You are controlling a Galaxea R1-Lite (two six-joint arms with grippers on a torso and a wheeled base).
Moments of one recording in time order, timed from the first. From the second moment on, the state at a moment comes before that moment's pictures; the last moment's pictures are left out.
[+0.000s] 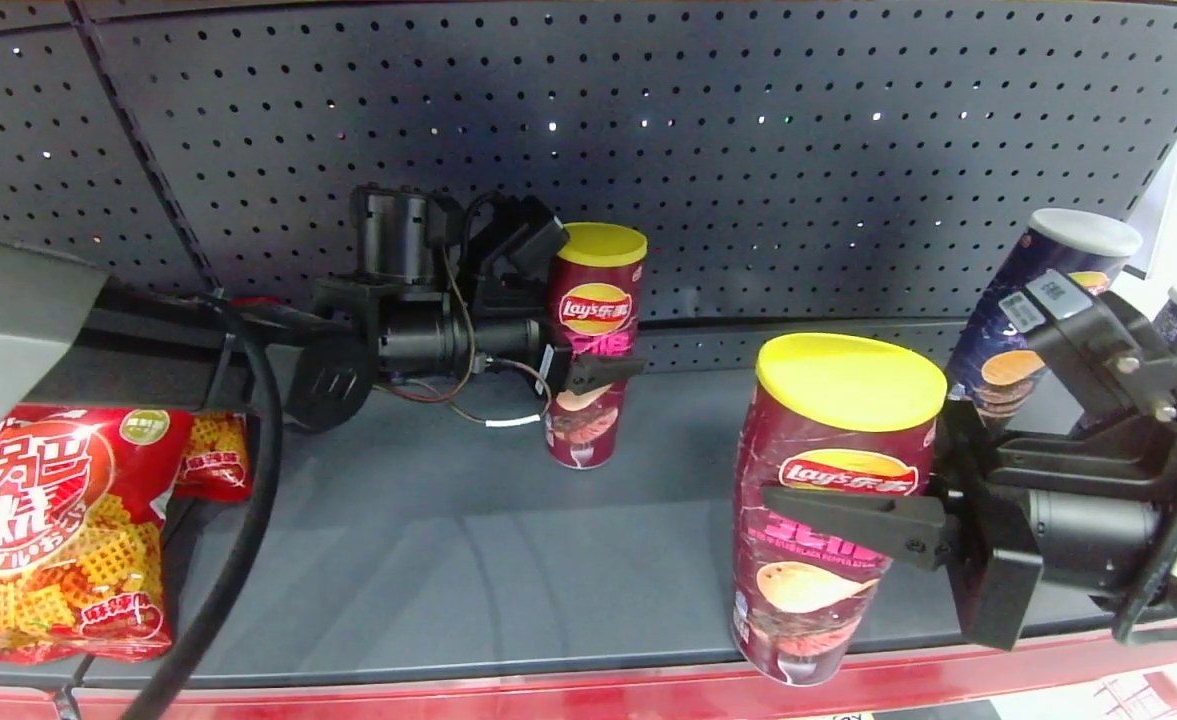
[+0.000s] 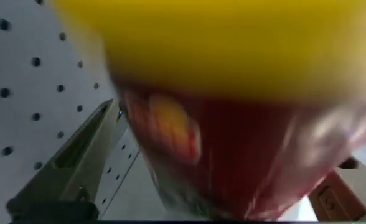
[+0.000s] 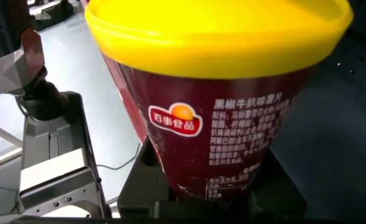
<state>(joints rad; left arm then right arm) -0.48 2.00 -1.34 -0.43 -0.56 0.31 0.62 1.36 -0.64 -0.52 0.51 -0.09</state>
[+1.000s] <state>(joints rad) -0.61 1.63 -0.91 -0.44 -0.52 0.27 0.59 1.45 -0.74 -0.53 0.51 -0.09</state>
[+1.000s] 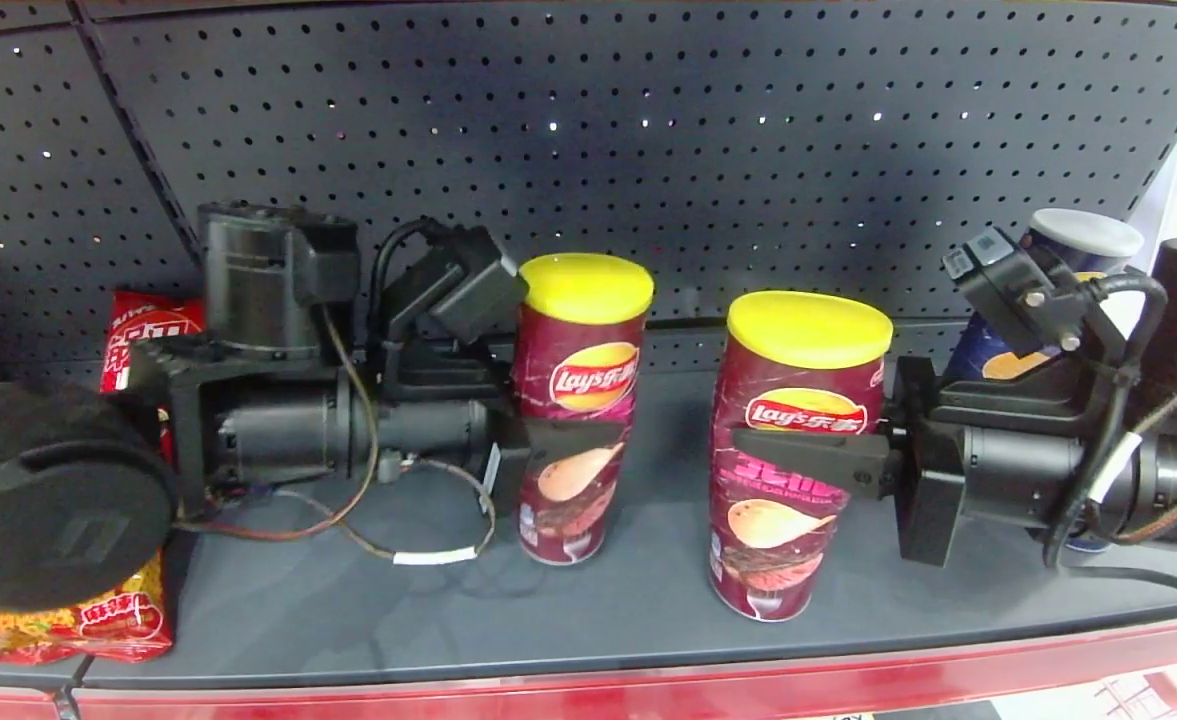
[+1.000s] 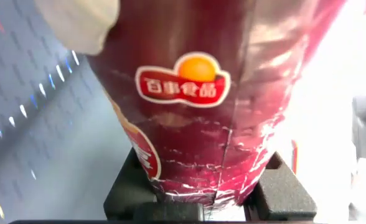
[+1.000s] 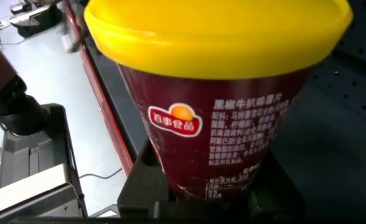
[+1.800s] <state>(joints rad) -0.70 1.57 -0.83 -0.45 -0.47 0.26 0.54 1.47 -0.80 -0.53 0.51 -0.09</state>
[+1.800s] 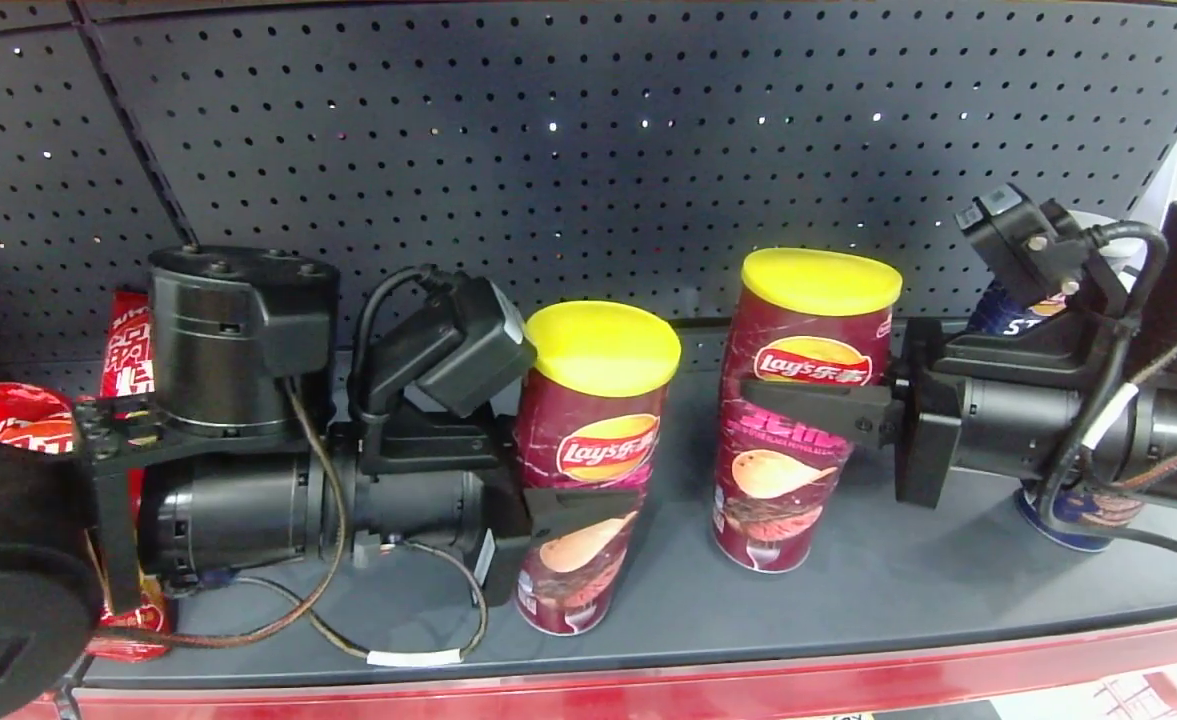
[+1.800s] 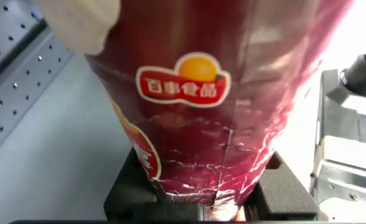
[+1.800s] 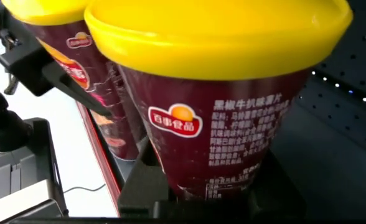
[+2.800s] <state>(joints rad) -0.73 1.68 -0.84 -0.52 -0.42 0.18 0.52 1.48 -0.83 -0.53 0.52 -0.08</state>
